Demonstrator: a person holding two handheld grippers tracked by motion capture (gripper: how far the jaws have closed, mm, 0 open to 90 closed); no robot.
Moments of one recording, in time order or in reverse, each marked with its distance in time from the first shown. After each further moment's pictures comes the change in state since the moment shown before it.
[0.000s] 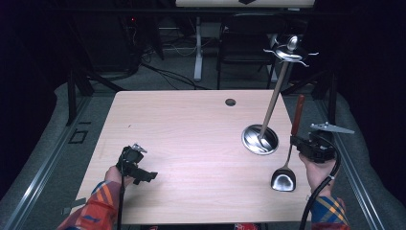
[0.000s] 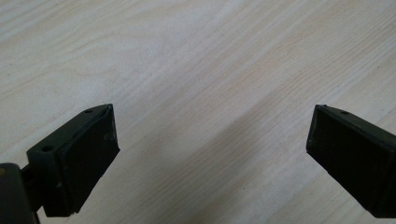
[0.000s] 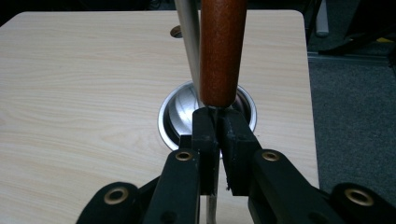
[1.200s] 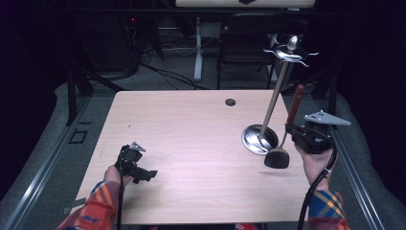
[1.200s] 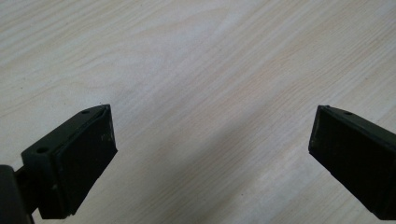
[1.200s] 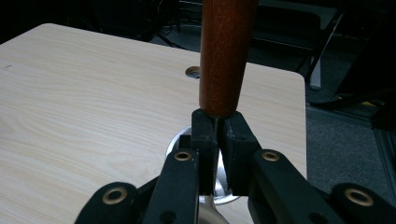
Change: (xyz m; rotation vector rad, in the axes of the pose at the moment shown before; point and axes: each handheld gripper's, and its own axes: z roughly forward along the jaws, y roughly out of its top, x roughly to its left) left arm 0.002 0.000 -0.005 -0.044 0.001 0.007; right arm 0.029 0.031 -0.013 -0.118 0.000 -0.182
